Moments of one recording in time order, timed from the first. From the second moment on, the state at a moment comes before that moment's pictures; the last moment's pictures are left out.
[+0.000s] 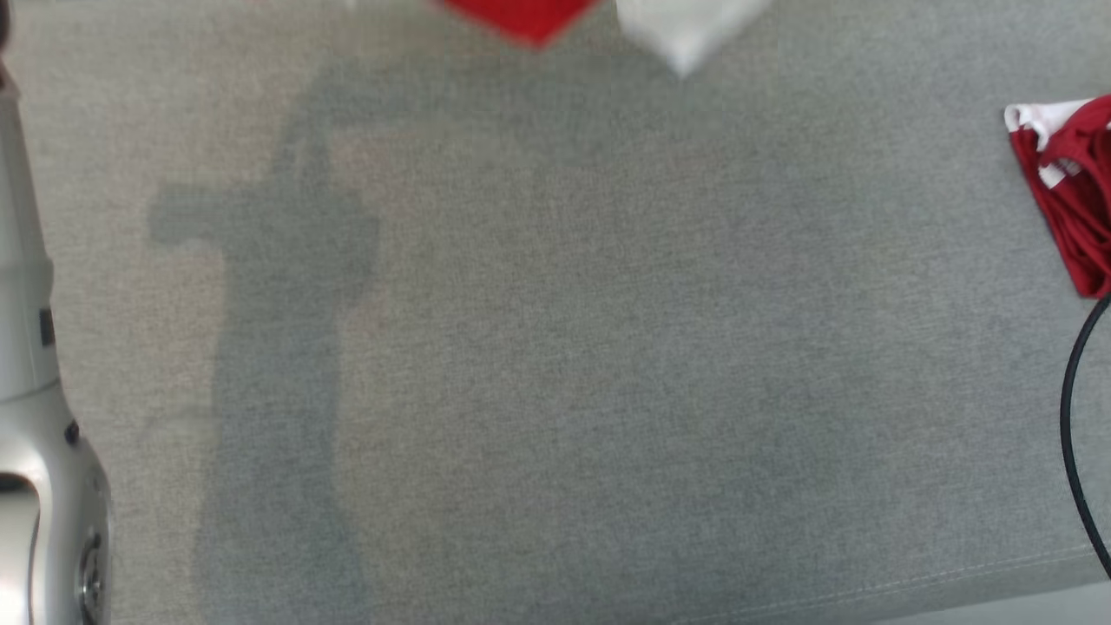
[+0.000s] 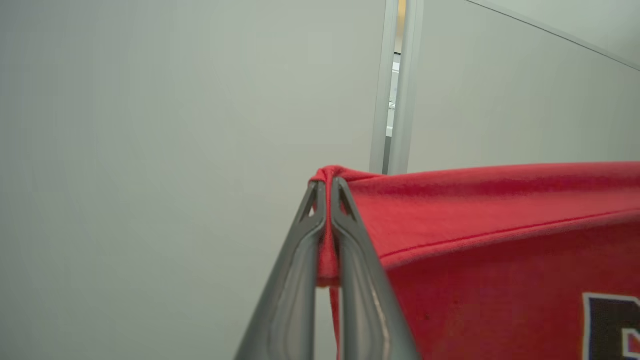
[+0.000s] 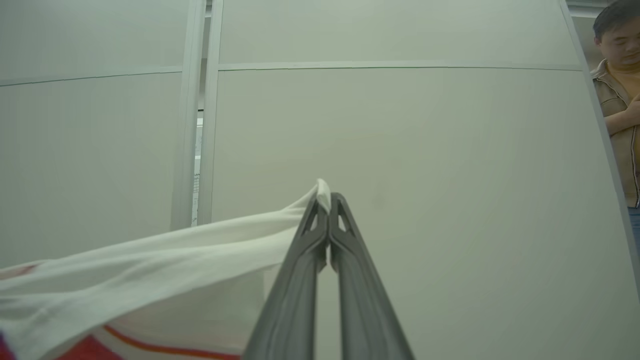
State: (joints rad) left arm -1.21 0.25 -0.06 0.42 -0.43 -0.09 -0.19; right arm -1.40 -0.27 -0.17 0.48 0.28 0.13 -0.26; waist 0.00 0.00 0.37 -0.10
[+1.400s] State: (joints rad) left arm 0.04 0.05 -0.05 0.23 -0.53 -0.13 -0.26; right arm 0.00 -0.12 -0.06 0.24 0.66 0.13 -0.26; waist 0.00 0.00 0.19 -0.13
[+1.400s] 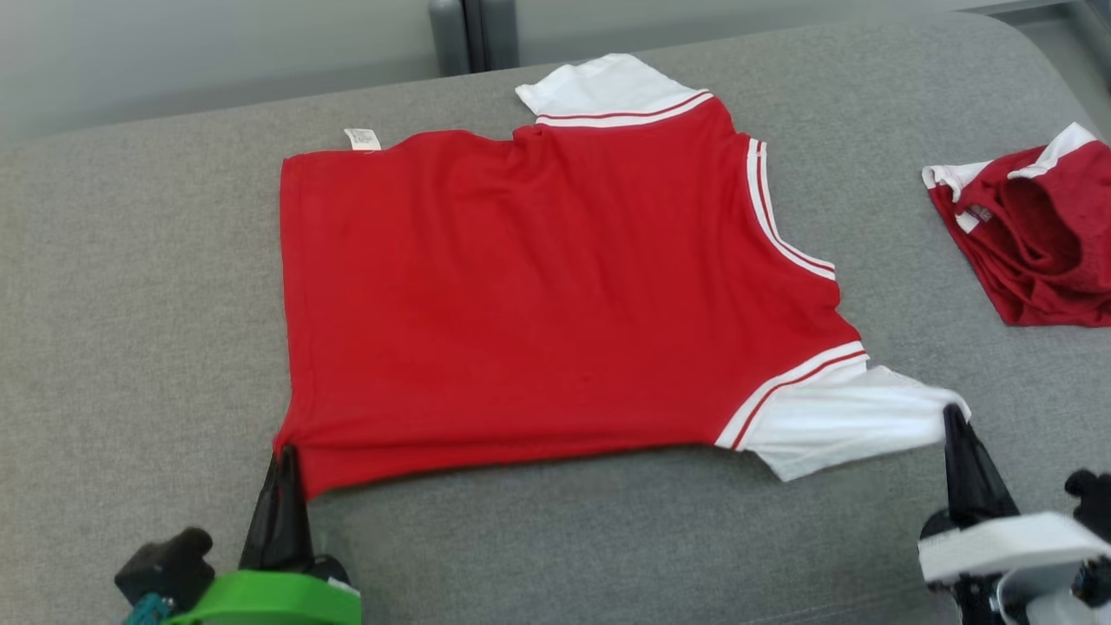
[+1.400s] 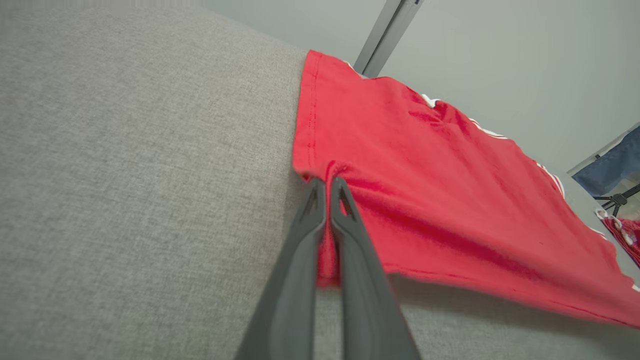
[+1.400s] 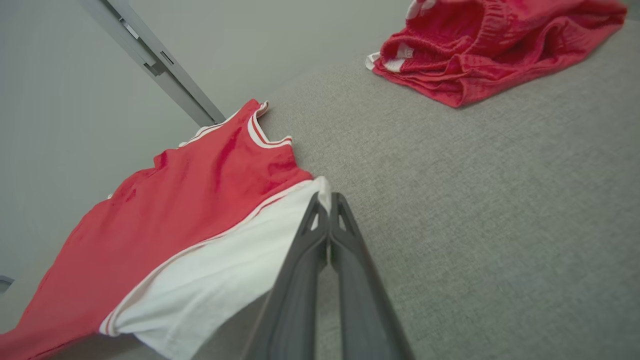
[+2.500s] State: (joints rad) left arm -0.45 0.05 -0.07 0.42 -0.41 -0.11 -0.26; right arm -0.67 -0.17 -0.02 0.50 0.27 0.13 -0.26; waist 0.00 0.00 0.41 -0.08
